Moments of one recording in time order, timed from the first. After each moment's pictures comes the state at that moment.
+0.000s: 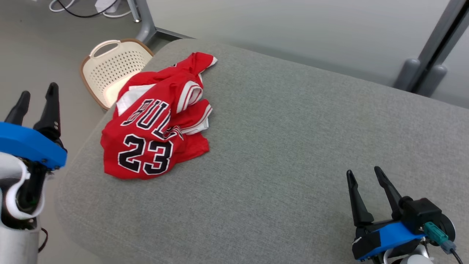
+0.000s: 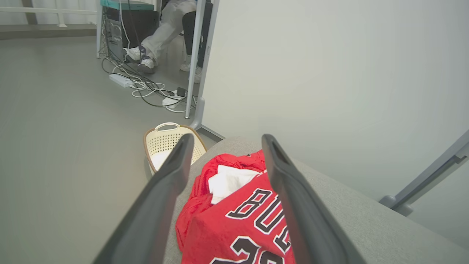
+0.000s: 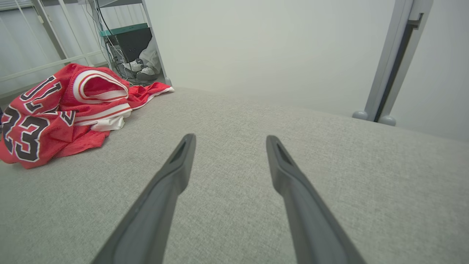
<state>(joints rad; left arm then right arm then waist) -0.35 0.38 -0.01 0.07 -0.66 0.04 0.27 -0.06 -0.05 0.00 0.20 0.09 0.13 -0.20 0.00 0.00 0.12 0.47</state>
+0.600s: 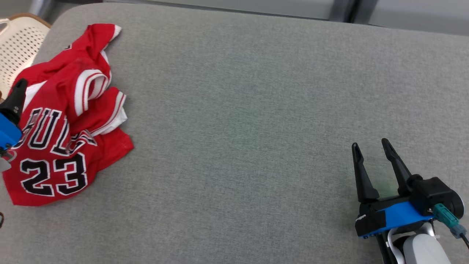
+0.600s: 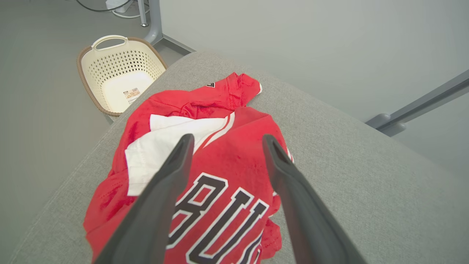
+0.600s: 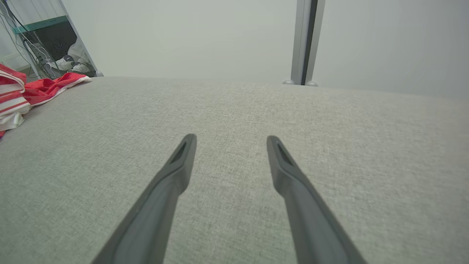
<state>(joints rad) -0.52 0.51 0.03 0.21 -0.81 0.06 0.61 -0.14 -0.05 -0.01 0.13 0.06 0.13 -0.19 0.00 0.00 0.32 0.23</state>
